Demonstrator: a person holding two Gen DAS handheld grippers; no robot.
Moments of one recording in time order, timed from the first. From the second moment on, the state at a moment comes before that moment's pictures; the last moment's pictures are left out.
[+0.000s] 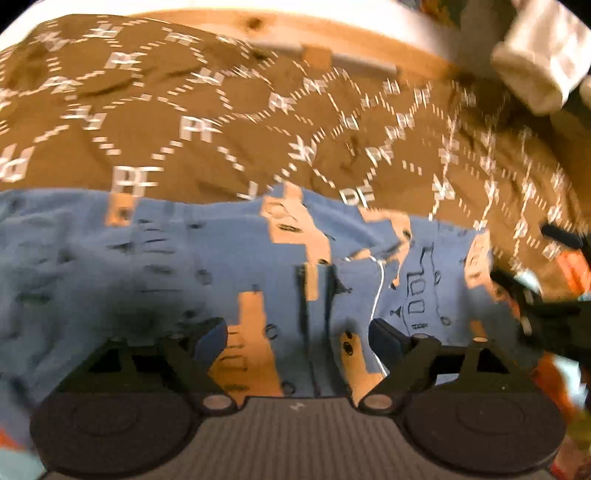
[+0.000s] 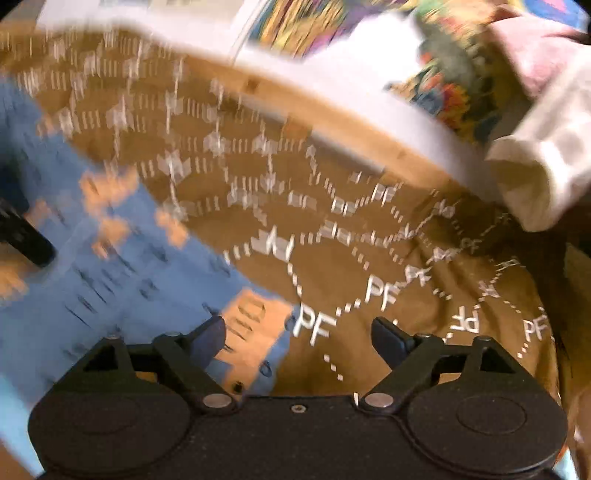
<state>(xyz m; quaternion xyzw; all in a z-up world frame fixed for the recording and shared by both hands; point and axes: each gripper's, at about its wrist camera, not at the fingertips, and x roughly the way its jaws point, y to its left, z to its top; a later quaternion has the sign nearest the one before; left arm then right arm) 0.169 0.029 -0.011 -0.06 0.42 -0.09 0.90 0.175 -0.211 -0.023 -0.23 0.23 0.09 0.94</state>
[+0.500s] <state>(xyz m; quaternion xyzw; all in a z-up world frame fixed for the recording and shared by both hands) 0.060 0.095 0.026 -0.08 0.29 -0.07 0.95 0.148 -0.171 -0.019 -0.20 0.20 0.17 0.94</state>
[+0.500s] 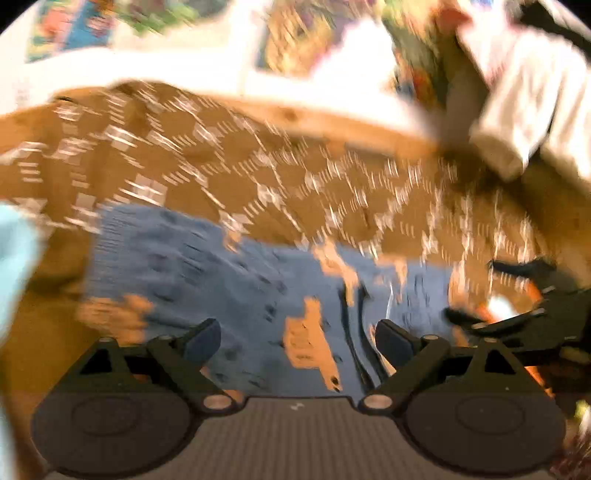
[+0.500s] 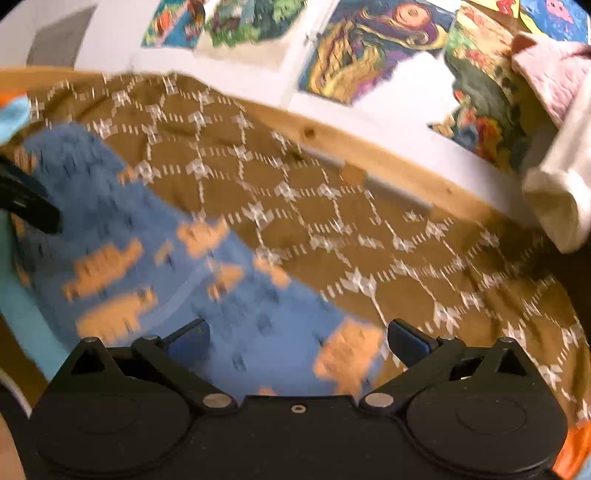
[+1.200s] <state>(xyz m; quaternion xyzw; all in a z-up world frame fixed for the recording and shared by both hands) 0.078 0.131 0.033 -0.03 0.26 0.10 0.96 0.141 -0.126 -0.037 -0.18 0.24 0.24 0.92</state>
